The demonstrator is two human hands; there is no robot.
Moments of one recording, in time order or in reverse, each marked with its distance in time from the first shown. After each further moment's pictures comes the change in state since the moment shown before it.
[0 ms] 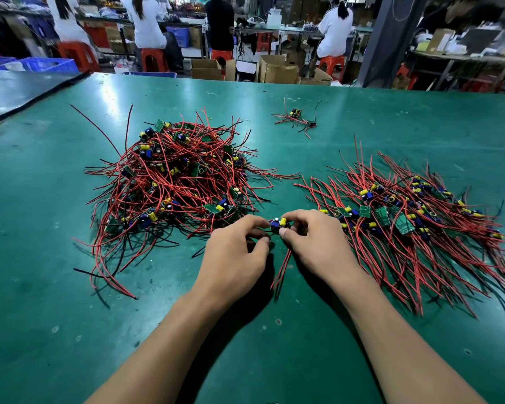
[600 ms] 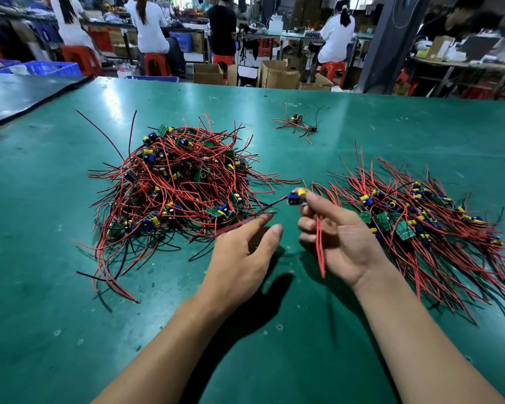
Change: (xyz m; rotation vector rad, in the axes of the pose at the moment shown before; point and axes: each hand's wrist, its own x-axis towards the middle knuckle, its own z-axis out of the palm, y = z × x) left_hand -0.003 0.014 -0.002 -0.245 0.002 0.004; right_hand 0.001 -0.015 -0.033 1.496 -0.320 0.330
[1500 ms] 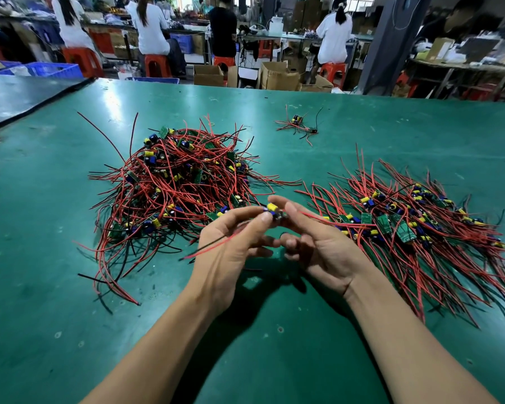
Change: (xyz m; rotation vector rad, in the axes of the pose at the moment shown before) left_hand 0.007 0.008 -0.011 -0.743 0.036 -0.316; right_hand 0.006 0.022 0.004 -0.192 -0.140 0.049
